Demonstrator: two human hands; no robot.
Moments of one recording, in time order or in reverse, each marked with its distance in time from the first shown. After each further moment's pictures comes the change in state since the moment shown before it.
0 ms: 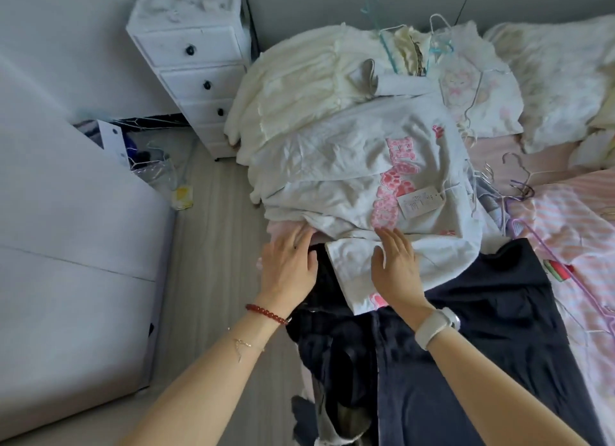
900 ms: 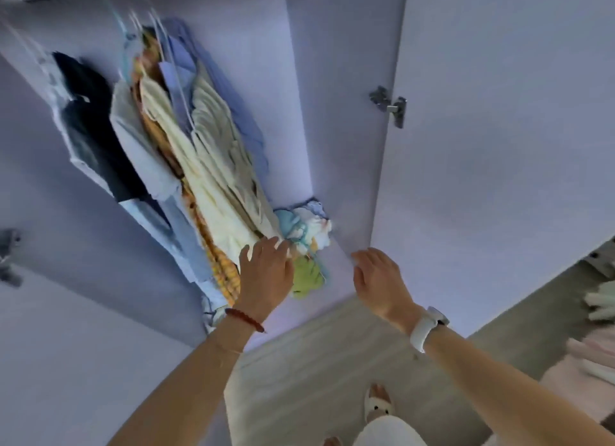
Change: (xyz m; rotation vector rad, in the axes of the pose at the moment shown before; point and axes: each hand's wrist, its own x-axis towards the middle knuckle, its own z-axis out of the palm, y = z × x) left_hand -0.713 -0.223 -0.175 0.357 0.538 -1.115; right_hand -0.507 -0.380 0.207 -0.127 -0.587 -1.381
